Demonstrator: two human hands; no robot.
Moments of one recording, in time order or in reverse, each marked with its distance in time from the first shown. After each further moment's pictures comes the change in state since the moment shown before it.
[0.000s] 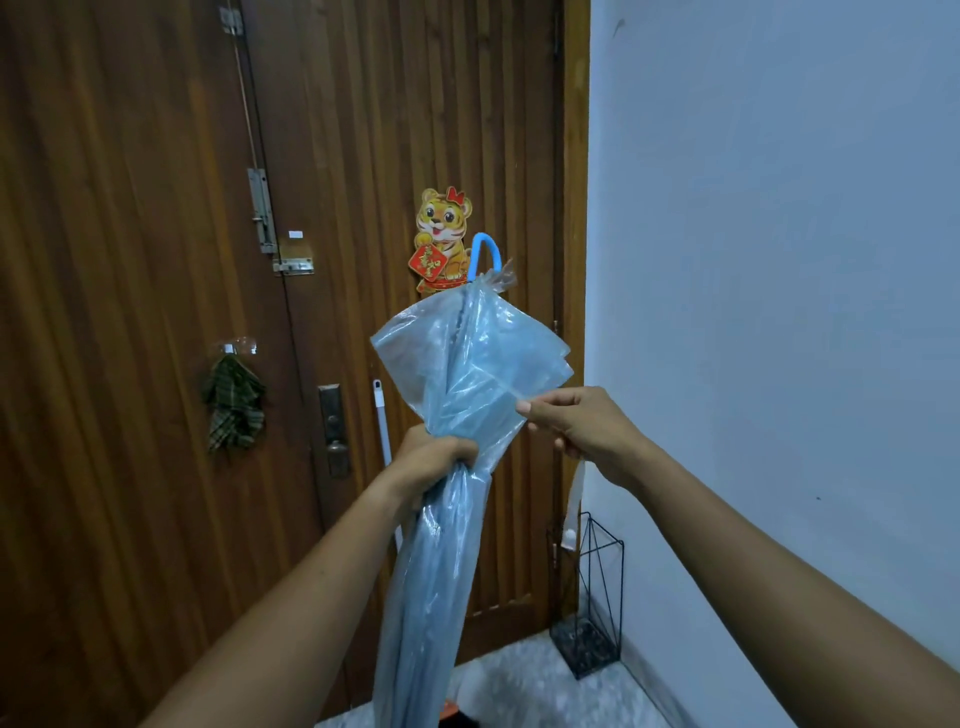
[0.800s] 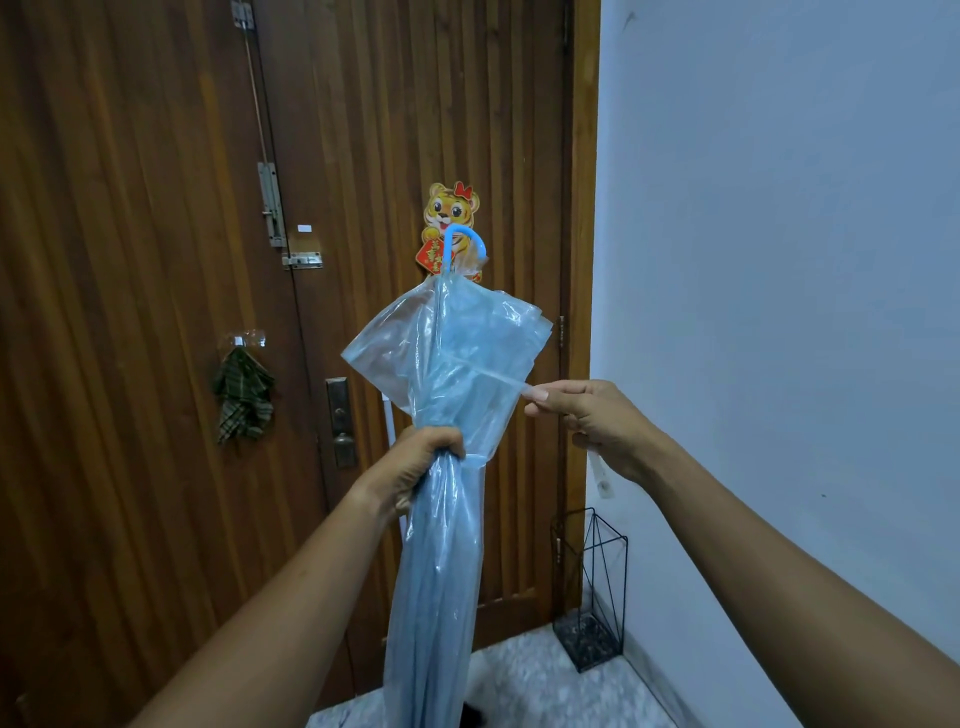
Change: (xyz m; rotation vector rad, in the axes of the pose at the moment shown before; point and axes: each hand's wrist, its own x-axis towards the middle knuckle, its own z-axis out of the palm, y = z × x) left_hand -0.022 0.002 -0.014 -0.223 -0.173 -0.086; right_hand -0.007 -0.003 -0.007 0.081 -0.074 -0.033
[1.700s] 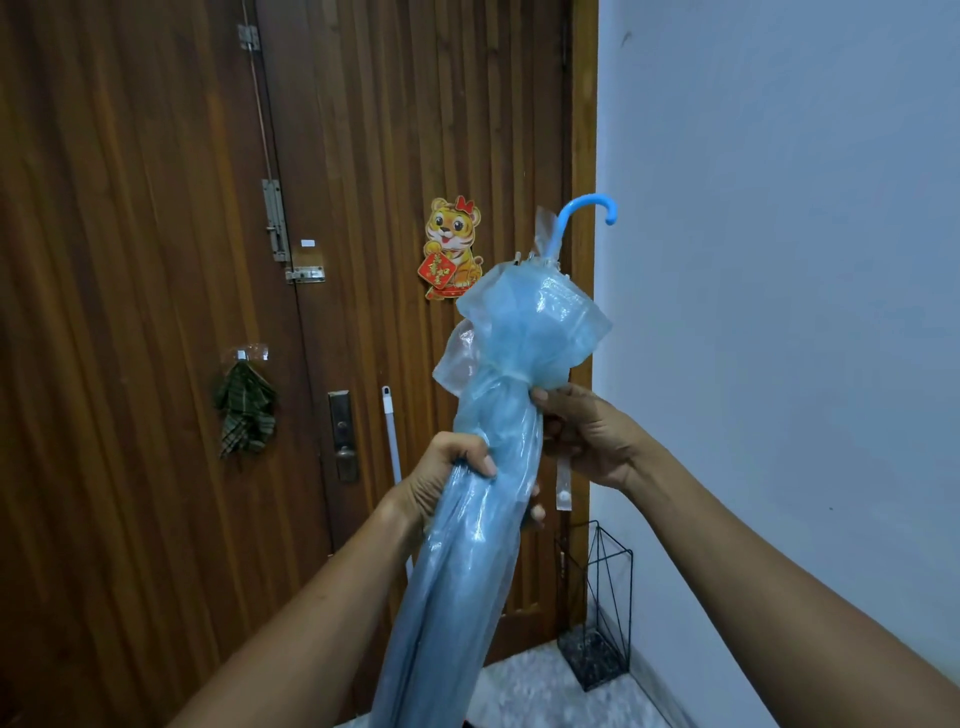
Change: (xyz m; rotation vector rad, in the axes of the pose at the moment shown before) left_hand -0.011 0.007 0.027 -0.282 -0.522 -0.062; right_hand 0.011 -0.001 0.010 0.452 -0.273 0.039
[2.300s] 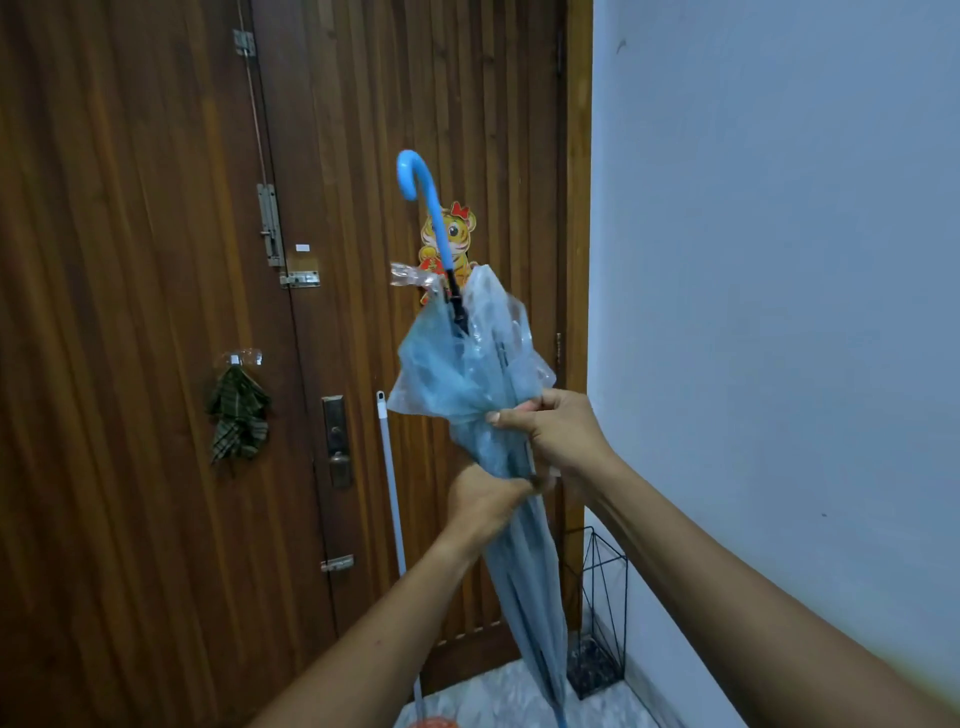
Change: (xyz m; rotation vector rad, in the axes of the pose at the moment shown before) left_hand 0.036 -0.041 0.023 0.639 0.702 0.200; right_hand 0.006 0.008 0.030 -0.340 0.437 -0.139
